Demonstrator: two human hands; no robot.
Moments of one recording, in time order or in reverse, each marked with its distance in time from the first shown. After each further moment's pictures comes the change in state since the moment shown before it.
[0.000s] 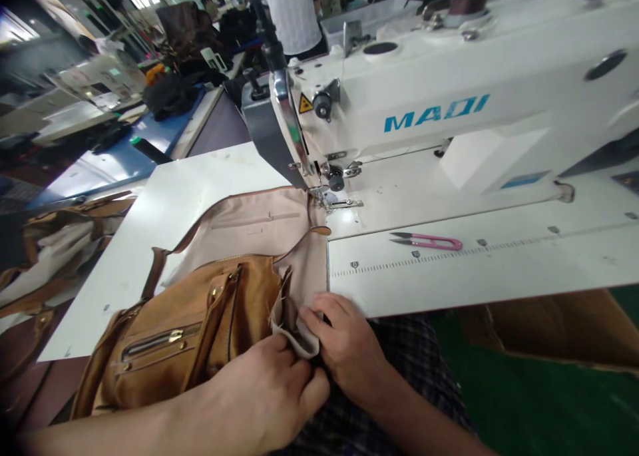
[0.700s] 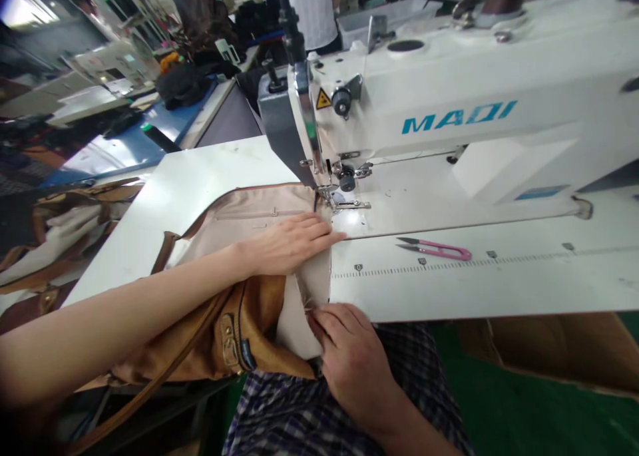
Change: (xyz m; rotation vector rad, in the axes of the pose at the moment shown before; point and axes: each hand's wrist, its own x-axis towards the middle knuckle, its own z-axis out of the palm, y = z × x) left_hand 0.049 -0.147 0.002 0.145 0.055 -0.001; right_hand -0.008 -0.008 -0.014 -0.106 -0.120 -0.067
